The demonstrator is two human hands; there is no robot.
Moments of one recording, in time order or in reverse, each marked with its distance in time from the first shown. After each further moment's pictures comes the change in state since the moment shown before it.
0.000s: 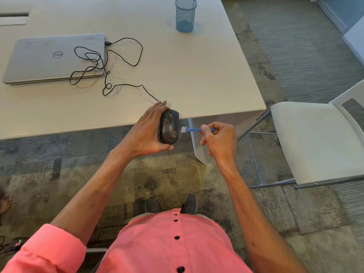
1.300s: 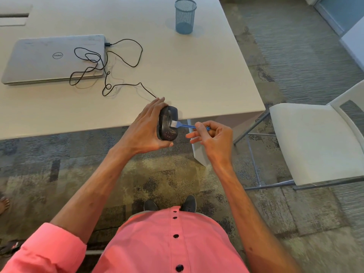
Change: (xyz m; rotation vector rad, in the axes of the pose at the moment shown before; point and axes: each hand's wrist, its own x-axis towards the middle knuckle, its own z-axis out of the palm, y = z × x) left_hand 0.004 0.007 -0.010 0.007 0.022 -0.021; right_hand -0.016 -0.012 0.002 0.272 -0.086 -0.092
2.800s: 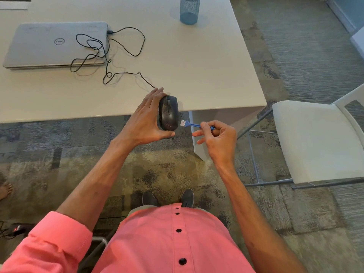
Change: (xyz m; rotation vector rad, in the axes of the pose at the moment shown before) left_hand -0.004 0.007 0.012 -0.020 0.067 -0.055; right_hand -0.008 0.023 -0.017 -0.137 0.045 -0.025
